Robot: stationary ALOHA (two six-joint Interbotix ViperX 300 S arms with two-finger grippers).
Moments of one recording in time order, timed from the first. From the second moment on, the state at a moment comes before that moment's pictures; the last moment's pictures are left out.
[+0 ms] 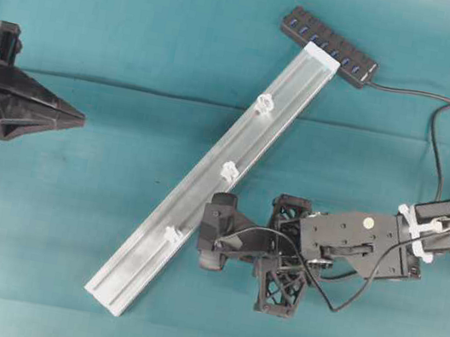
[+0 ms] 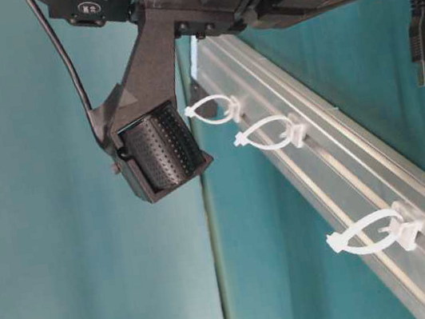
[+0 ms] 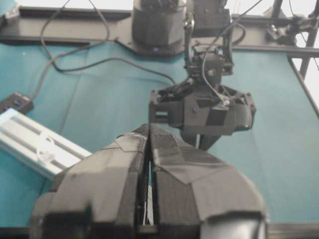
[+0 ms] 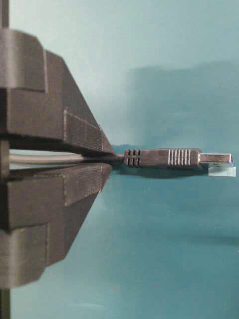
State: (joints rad) left arm 0.02 -0.87 1.04 0.02 -0.11 -0.03; right arm 0.16 0.24 0.46 0.02 0.71 0.19
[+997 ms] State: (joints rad) left arm 0.02 -0.88 1.04 0.02 -0.09 -0.07; right arm 0.05 -0.02 0.35 0.04 1.01 0.19
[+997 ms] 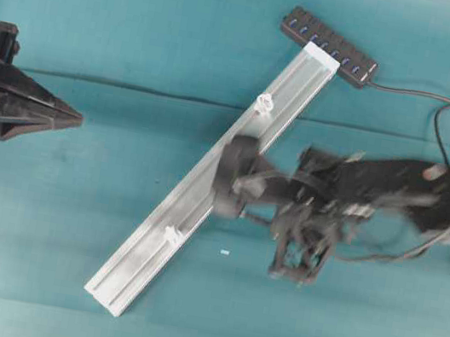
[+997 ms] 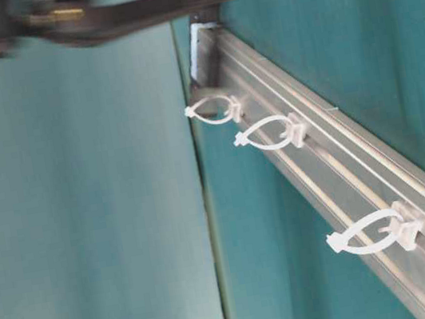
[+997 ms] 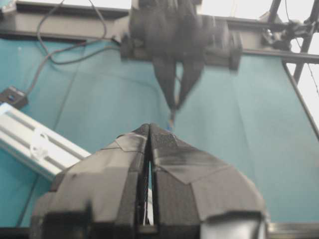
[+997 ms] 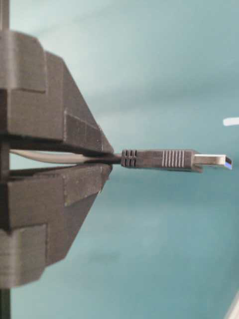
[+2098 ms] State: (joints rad) left arm 0.02 -0.98 1.04 0.02 0.06 -0.08; right arm -0.39 -0.14 0.13 0.05 1.24 -0.34
